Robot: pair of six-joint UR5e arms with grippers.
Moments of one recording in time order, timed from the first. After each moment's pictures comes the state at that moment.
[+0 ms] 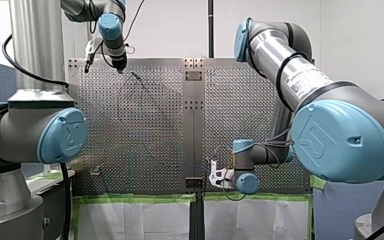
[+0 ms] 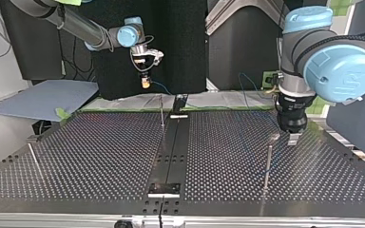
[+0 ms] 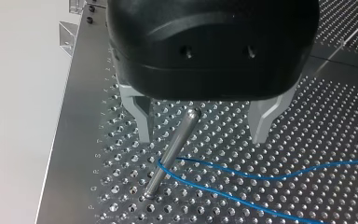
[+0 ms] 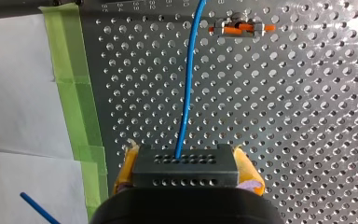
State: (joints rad) left arm -0.09 -1.50 -1.57 -3.49 -1.81 -1.53; right arm 2.11 -0.66 1.85 -1.04 1.60 1.65
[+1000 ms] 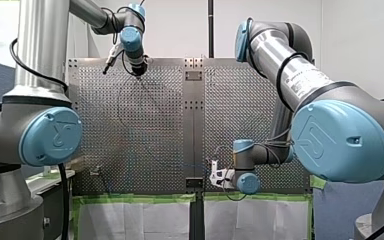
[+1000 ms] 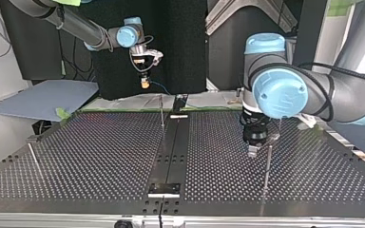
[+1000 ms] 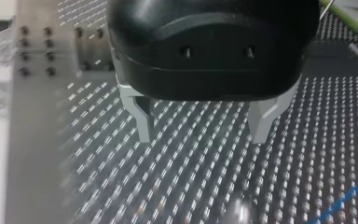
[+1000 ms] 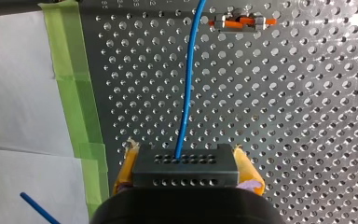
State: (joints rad) left arm -0.26 -1.67 -1.47 -3.37 -1.88 -1.28; right arm 2.10 -0.66 1.85 -1.04 1.60 1.65
